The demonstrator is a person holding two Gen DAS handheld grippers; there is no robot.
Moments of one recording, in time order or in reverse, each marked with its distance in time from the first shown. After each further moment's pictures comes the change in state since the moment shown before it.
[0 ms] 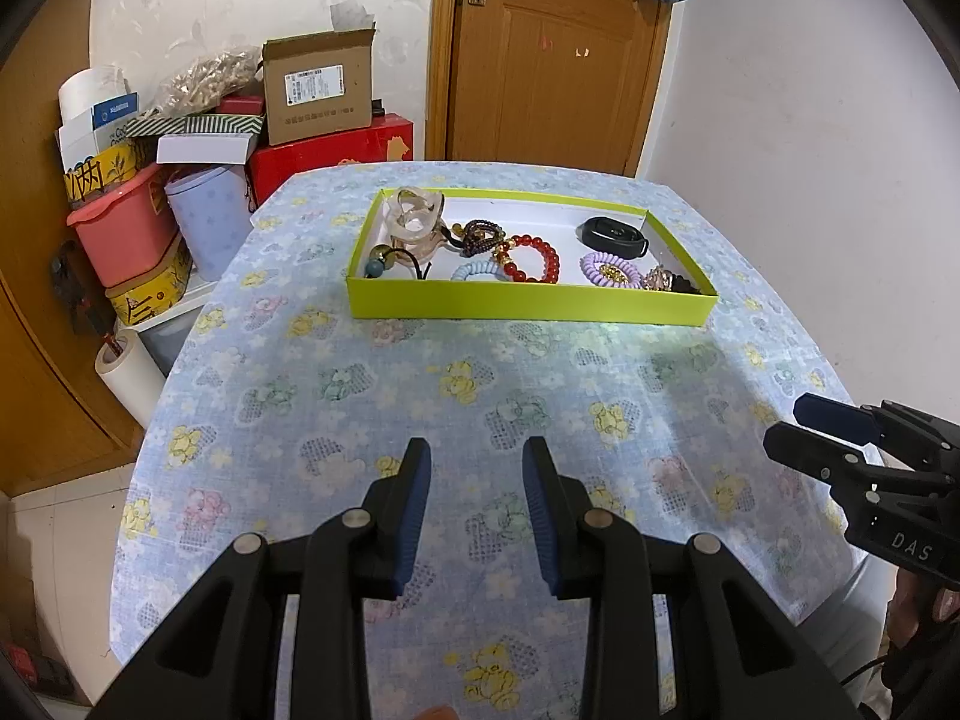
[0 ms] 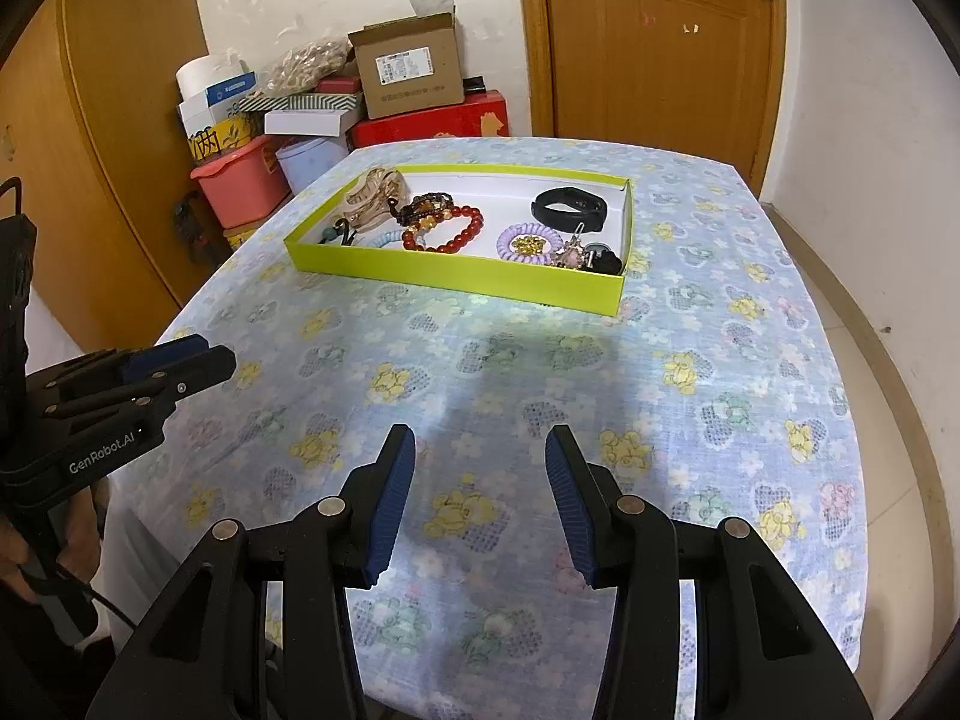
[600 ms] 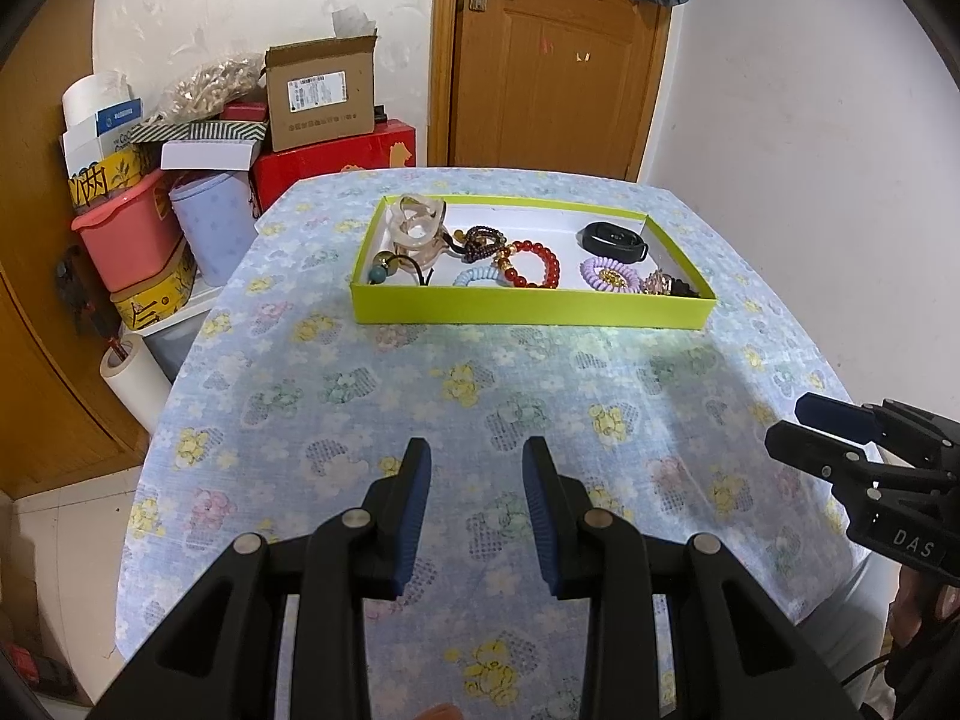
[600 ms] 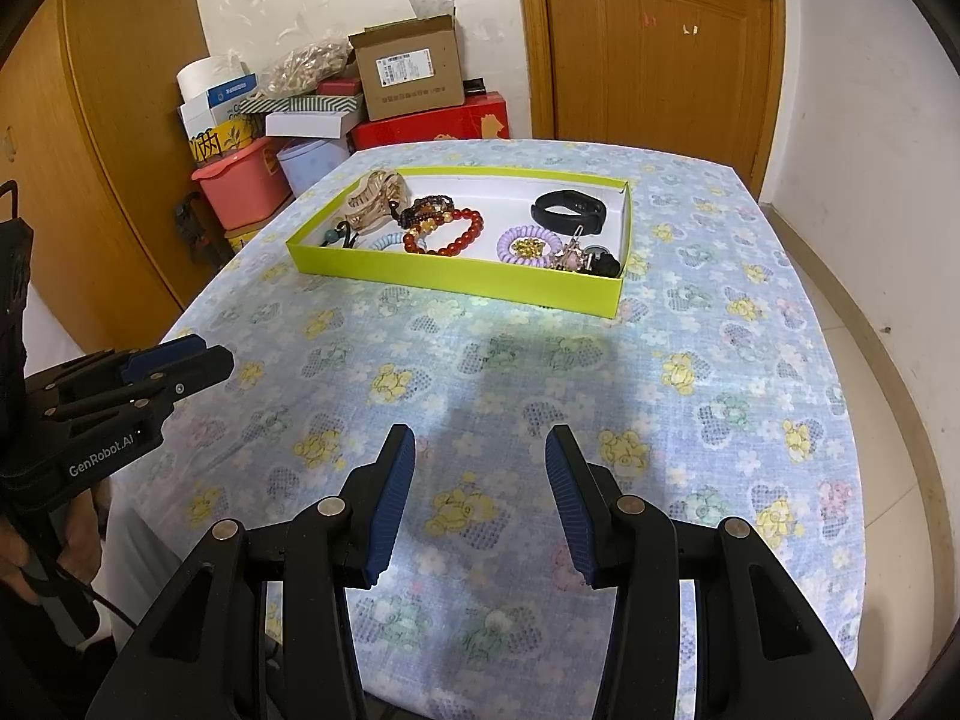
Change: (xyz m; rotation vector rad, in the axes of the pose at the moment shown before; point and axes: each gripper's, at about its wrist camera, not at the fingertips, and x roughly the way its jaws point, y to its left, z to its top) left arm -0.005 -0.002 0.000 0.003 -0.013 0.011; right arm -0.001 0.000 0.000 -0.002 -0.002 0.000
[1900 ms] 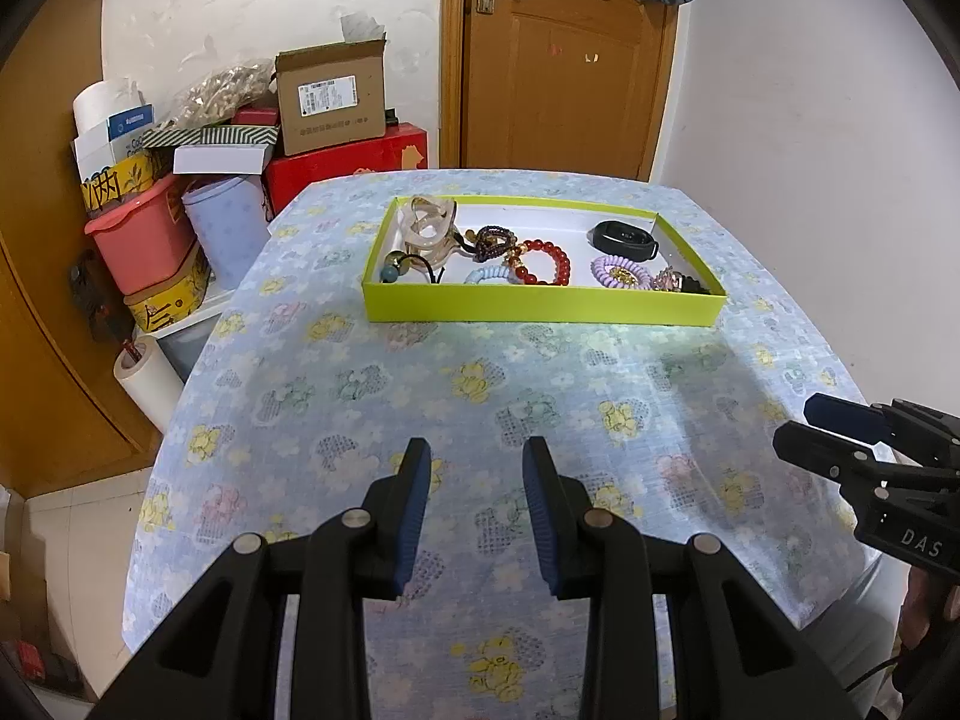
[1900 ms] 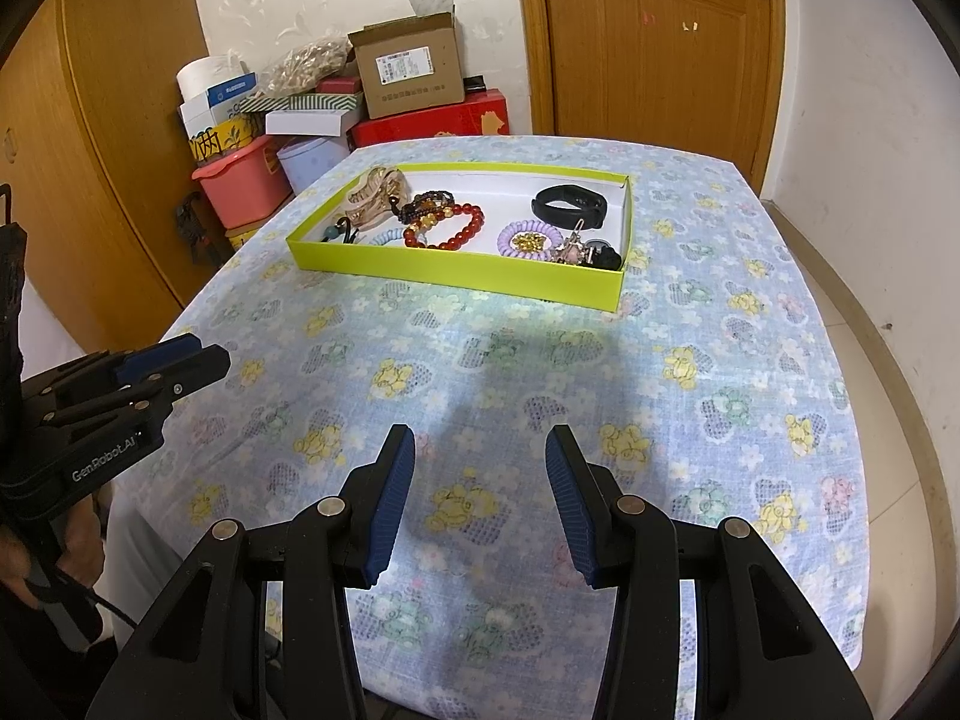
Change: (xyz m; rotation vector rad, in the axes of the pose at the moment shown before) left arm 0.000 -0.001 -0.003 0.002 -0.008 0.036; right arm -0.001 0.000 -0.002 0.002 0.003 0.003
